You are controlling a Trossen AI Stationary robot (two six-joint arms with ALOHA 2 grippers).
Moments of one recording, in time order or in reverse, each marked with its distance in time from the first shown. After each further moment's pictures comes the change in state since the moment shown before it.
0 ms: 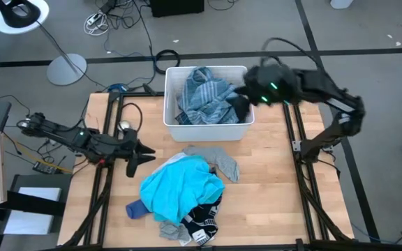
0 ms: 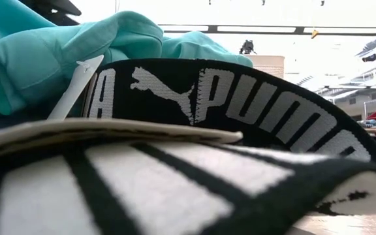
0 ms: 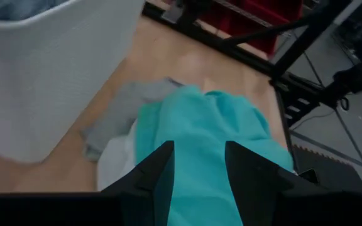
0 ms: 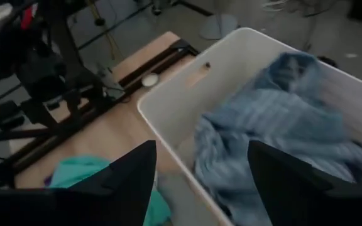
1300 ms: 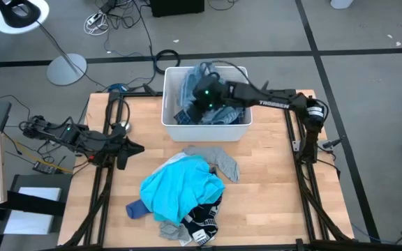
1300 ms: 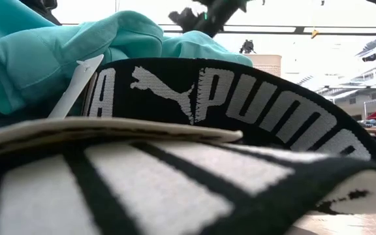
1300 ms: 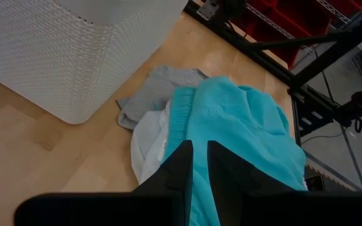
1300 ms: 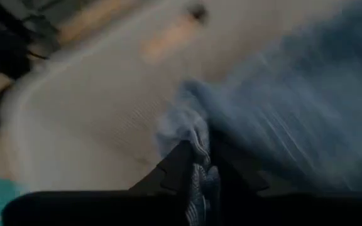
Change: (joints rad) left arm 0.001 -0.206 0.000 -0.273 -0.063 -0.173; right arm -0.213 0.396 -0.273 0.546 -0.213 -0.127
